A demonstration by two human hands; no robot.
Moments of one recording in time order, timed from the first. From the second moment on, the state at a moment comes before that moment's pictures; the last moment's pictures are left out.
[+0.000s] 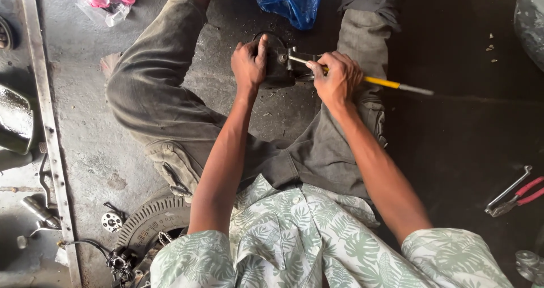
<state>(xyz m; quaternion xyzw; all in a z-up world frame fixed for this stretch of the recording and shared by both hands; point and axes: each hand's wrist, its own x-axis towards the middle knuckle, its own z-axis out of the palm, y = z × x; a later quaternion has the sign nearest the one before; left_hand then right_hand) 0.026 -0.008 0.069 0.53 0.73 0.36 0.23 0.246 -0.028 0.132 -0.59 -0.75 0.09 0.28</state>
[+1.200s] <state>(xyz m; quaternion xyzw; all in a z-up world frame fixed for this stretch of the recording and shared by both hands) 0.028 -0.007 0.065 0.51 0.74 0.35 0.25 0.236 -0.054 0.136 -0.63 -0.71 0.15 0.26</state>
